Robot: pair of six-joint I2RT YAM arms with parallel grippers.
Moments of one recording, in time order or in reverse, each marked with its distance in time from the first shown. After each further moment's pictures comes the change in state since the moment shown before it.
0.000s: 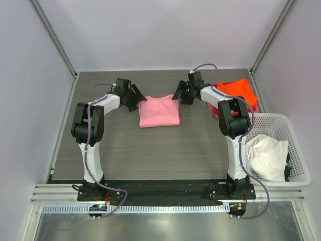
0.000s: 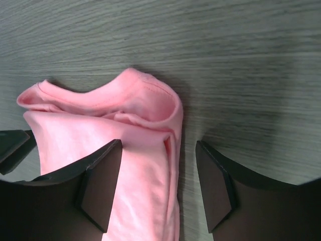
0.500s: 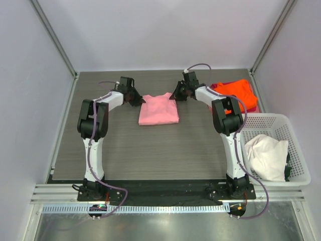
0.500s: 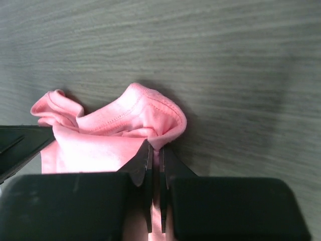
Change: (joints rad) left arm -0.015 0.136 0.134 -0.031 -0.021 0.033; right arm 0.025 0.133 0.125 0.074 -0.052 0.011
